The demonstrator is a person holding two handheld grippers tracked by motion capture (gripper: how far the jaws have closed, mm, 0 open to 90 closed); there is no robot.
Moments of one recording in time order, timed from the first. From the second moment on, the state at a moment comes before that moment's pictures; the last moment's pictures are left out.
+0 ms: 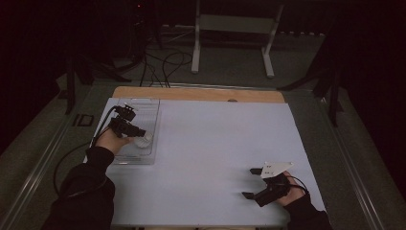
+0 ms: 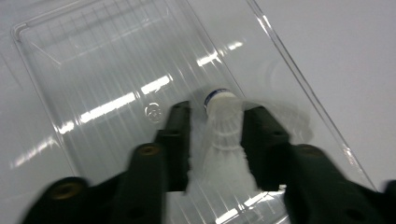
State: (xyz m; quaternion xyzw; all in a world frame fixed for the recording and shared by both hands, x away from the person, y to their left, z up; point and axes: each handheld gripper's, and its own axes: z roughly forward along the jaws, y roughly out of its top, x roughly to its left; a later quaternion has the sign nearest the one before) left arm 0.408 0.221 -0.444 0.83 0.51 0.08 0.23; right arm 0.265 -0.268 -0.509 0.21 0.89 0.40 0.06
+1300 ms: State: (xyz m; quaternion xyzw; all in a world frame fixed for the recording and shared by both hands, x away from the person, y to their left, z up) left arm 0.392 0.200 -0.410 0.84 0.47 0.10 0.27; right arm 0.265 -0.268 -0.510 0.22 0.89 0.40 0.06
